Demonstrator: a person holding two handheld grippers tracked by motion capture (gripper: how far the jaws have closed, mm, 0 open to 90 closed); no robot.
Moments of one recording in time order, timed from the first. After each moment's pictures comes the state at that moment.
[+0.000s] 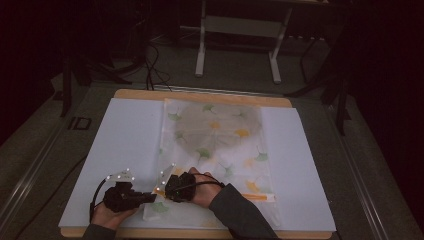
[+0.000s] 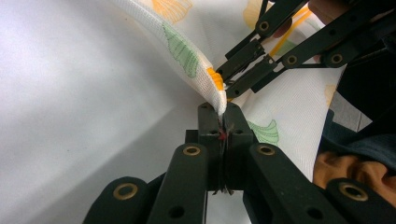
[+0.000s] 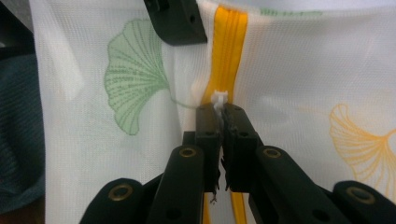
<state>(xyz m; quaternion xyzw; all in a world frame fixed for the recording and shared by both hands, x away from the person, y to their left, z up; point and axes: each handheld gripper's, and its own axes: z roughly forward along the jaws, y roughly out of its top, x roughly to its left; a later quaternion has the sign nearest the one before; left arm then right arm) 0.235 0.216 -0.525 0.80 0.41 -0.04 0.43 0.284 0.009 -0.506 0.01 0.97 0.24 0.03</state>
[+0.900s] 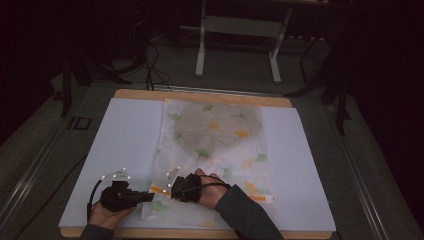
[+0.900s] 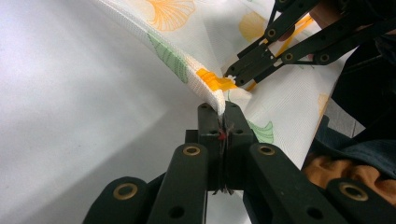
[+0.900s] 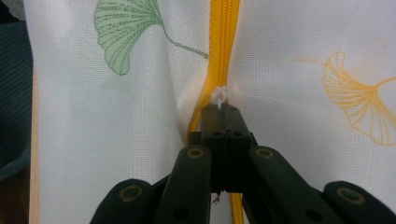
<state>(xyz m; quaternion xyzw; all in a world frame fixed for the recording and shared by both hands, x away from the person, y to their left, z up) 0.235 0.224 -0.524 0.79 0.41 -0.05 0.44 0.282 -0.006 -0.509 0.01 0.98 0.21 0.05</state>
